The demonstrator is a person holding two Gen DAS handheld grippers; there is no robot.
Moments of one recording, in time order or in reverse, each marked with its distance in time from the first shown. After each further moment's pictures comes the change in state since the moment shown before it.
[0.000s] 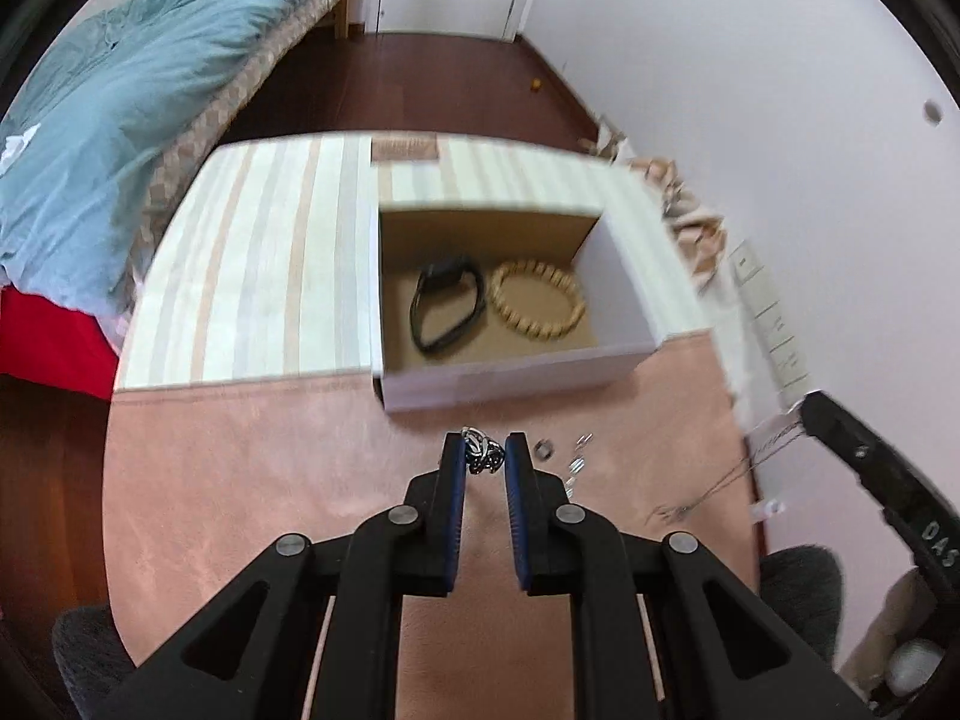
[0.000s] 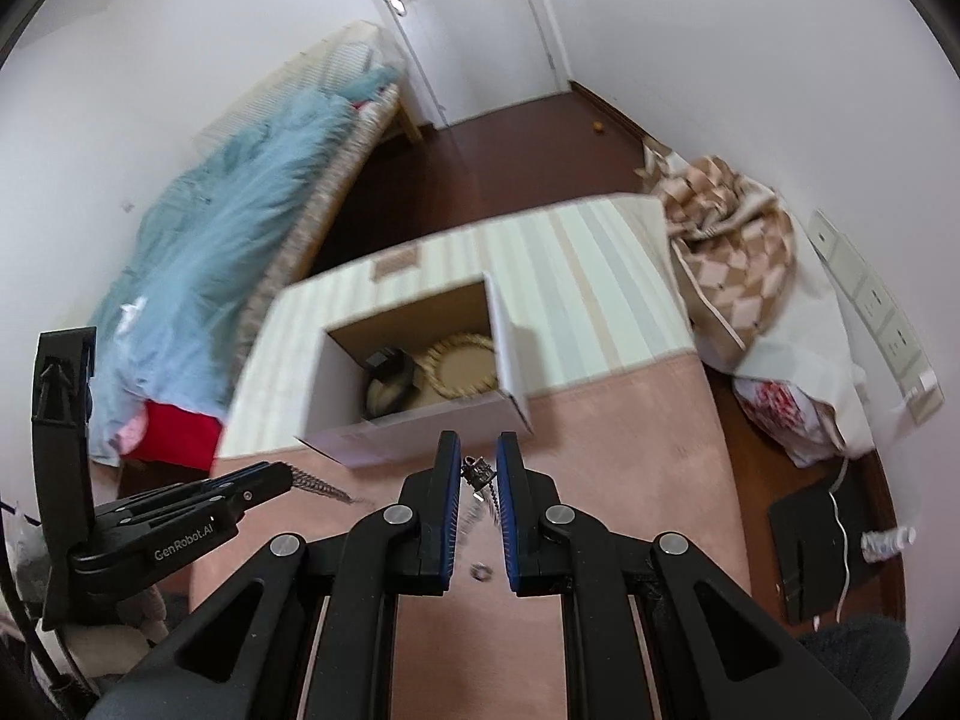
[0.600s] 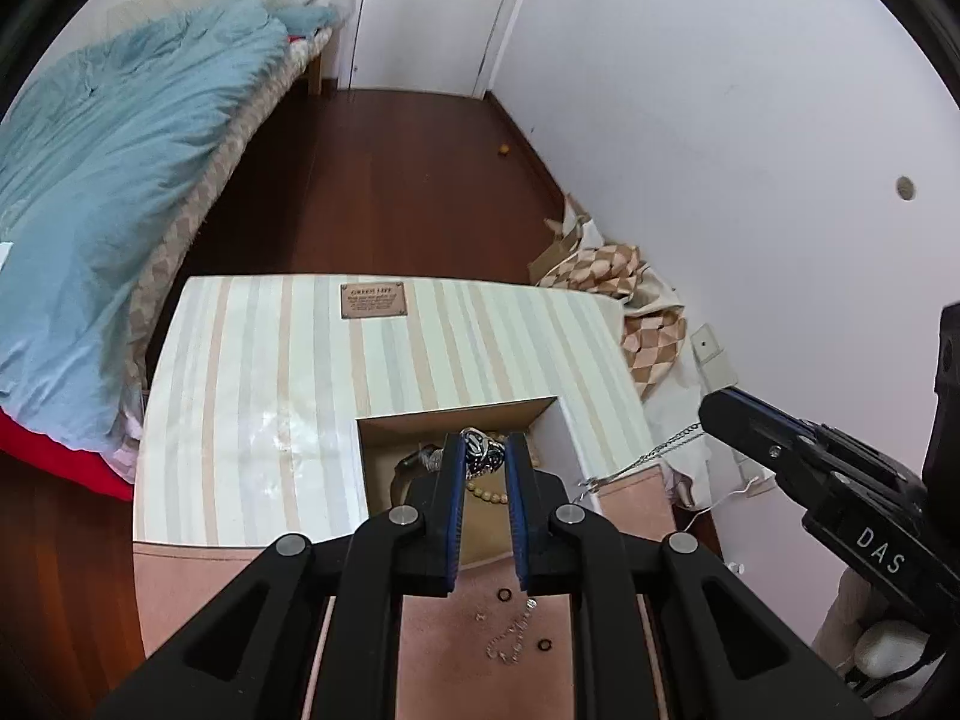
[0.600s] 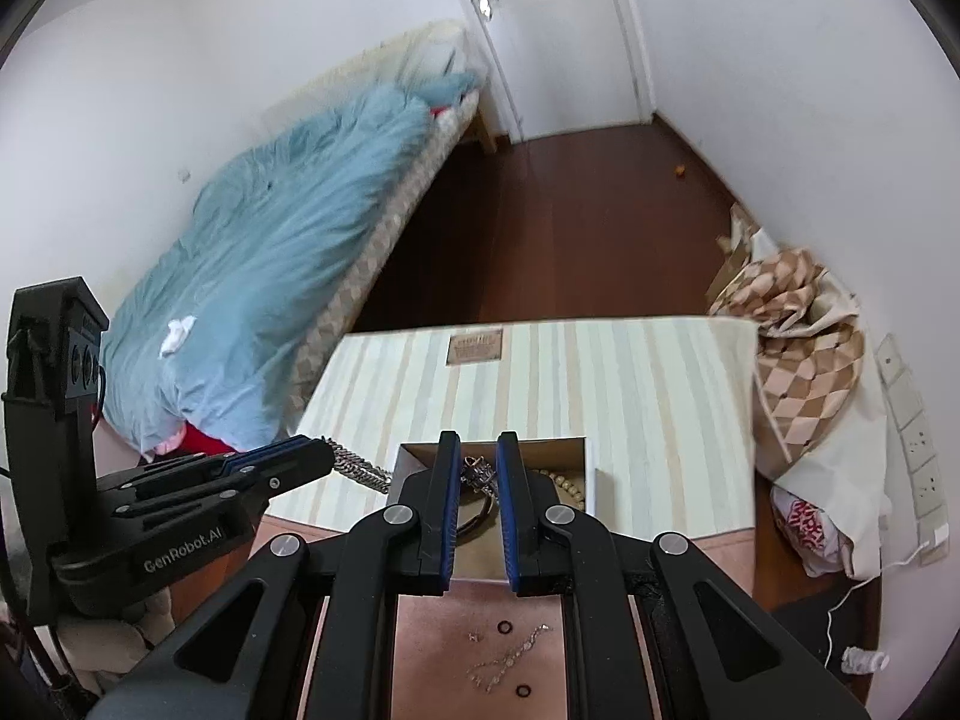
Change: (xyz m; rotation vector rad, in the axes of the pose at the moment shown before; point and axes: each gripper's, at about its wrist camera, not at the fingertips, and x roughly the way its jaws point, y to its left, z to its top) left arm -0.023 0.001 0.113 0.023 -0.088 -0.067; right arm 0.032 0.056 0.122 -0.153 0.034 0.093
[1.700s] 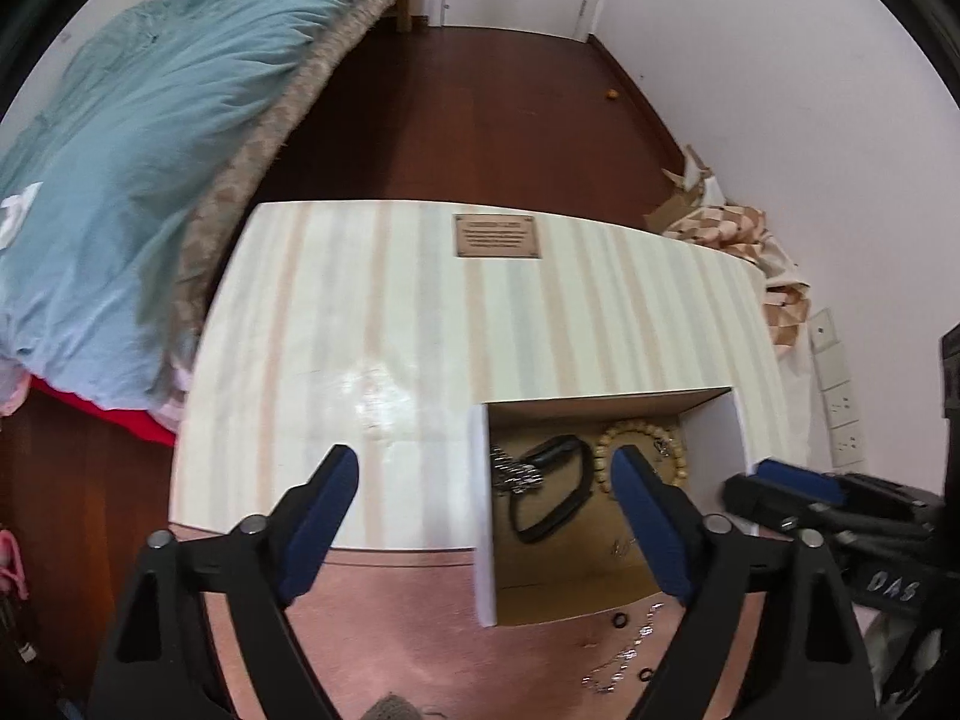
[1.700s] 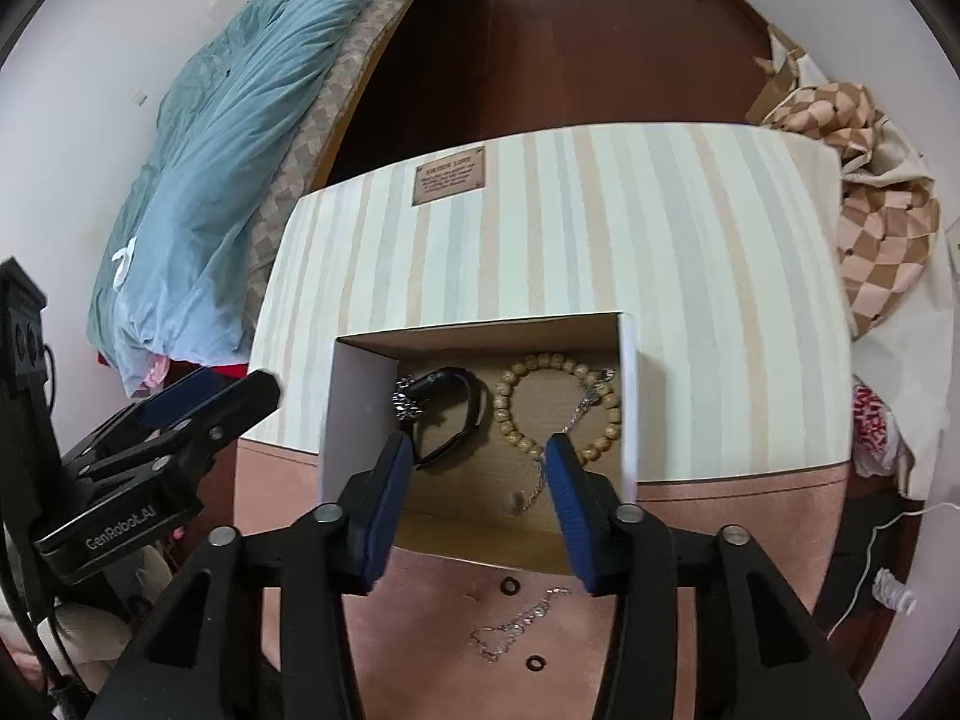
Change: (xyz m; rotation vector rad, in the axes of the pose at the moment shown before) left arm 0.064 0.048 -0.001 -0.088 0.121 0.250; right arm 0.126 -0.043 -0.015 0.106 0.404 0.059
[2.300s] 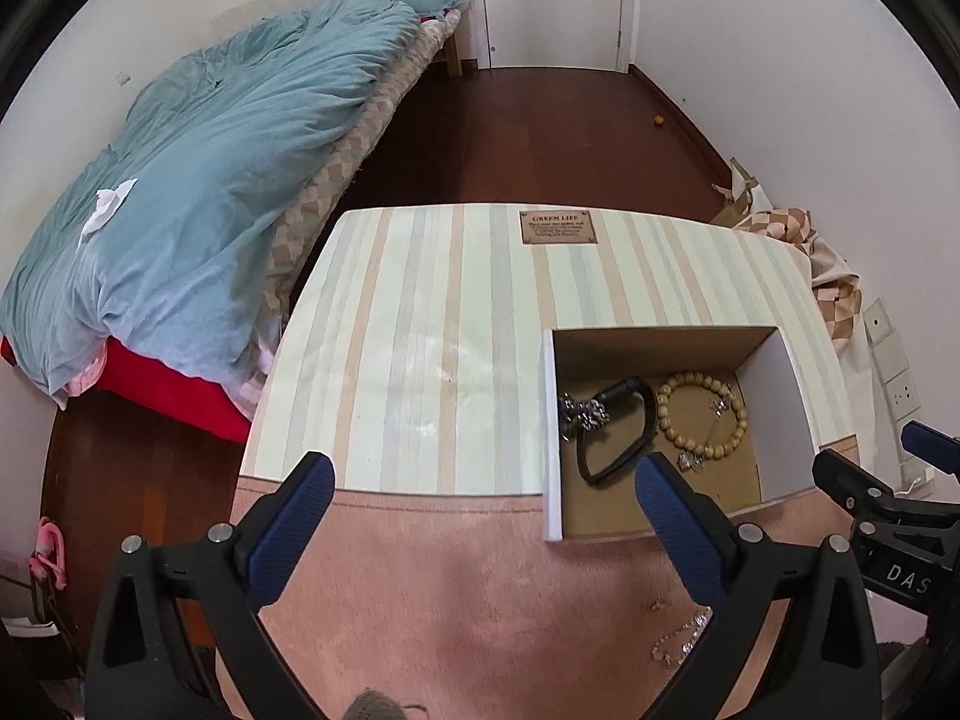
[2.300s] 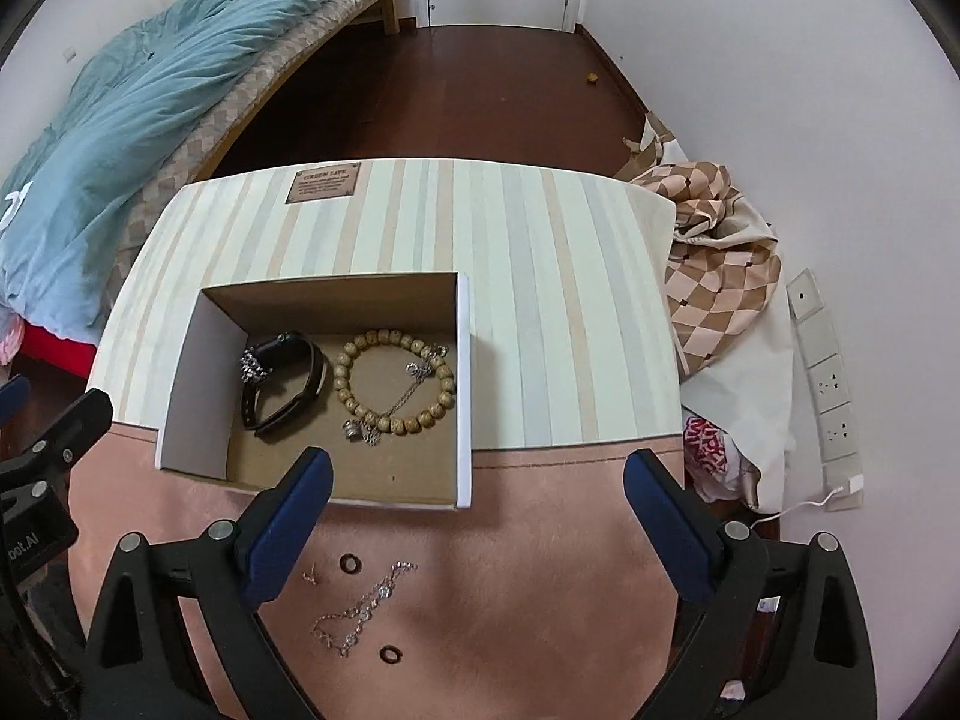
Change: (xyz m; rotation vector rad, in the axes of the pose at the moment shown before) left arm -0.021 -0.002 -0.061 0.024 -0.113 0.165; right arm -0.015 0.011 -0.060 -0.086 -0.166 -0.443
